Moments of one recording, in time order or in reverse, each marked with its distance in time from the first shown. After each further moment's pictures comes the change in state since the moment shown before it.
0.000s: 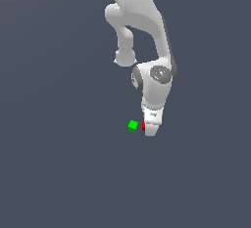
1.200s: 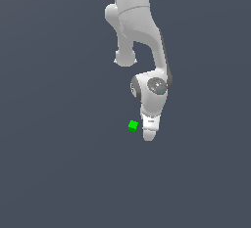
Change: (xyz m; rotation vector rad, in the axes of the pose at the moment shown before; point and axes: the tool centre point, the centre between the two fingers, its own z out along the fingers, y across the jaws) arm -0.001 0.000 0.050 -0.001 -0.001 -0.005
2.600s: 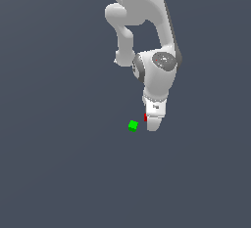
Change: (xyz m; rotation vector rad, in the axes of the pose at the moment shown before) arm 0.000 -0.001 -0.096 -0.001 0.000 -0.001
